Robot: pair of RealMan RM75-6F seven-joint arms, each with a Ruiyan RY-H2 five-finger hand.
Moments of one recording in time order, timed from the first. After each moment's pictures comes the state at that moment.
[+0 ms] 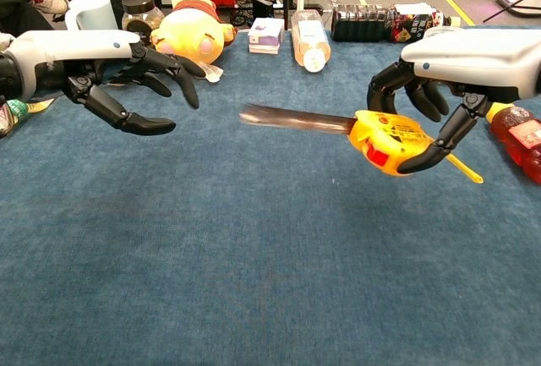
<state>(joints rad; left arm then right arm) -0.73 -1.25 -0.12 -1.77 1.28 0.81 -0.22 0.72 -1.26 0.08 -1.69 -1.44 0.91 -0.19</state>
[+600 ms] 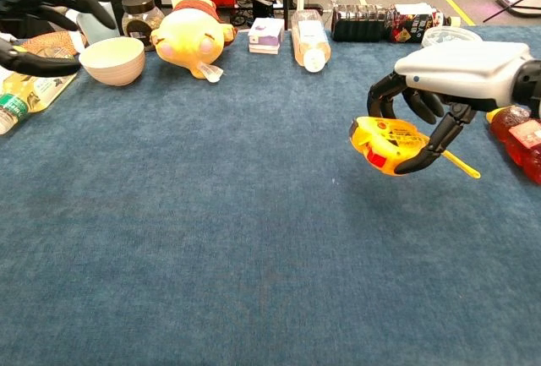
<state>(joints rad) -0.59 -1.04 -0.09 -1.87 1.36 1.01 -0.23 0.74 -1.36 0.08 -1.54 -1.43 0.88 -0.22</state>
